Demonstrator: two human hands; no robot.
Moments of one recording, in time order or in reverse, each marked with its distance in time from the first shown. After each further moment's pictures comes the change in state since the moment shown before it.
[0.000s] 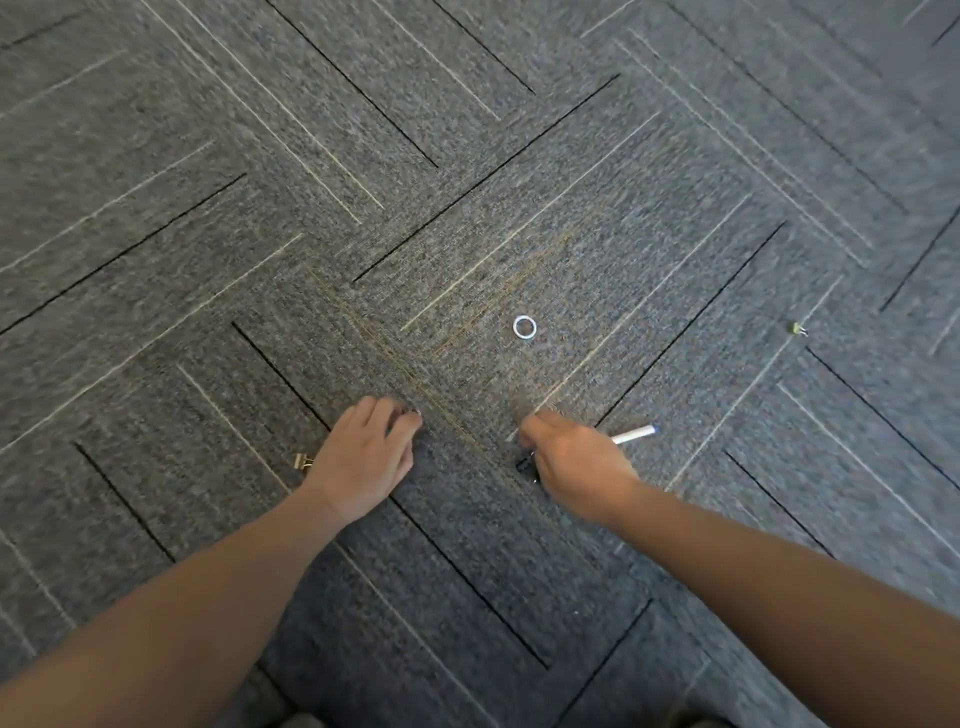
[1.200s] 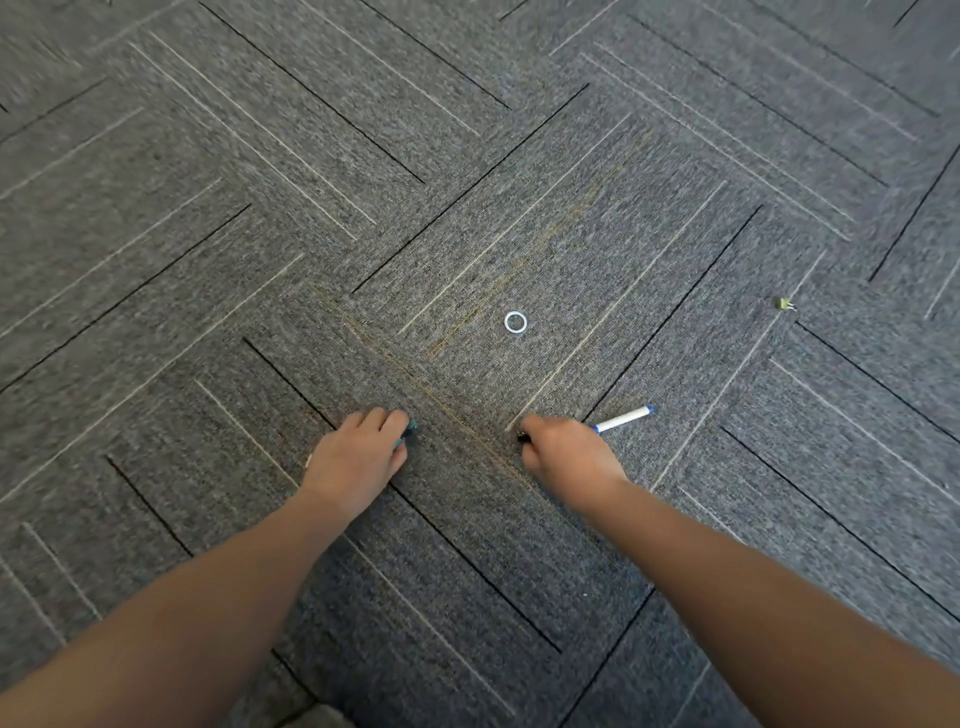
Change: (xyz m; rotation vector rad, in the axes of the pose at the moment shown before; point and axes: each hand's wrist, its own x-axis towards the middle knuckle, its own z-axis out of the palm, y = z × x) left_hand -0.011 0.007 -0.020 0.047 -0.083 -0.108; right_hand -0.008 -0.009 0.020 0.097 0.055 0.191
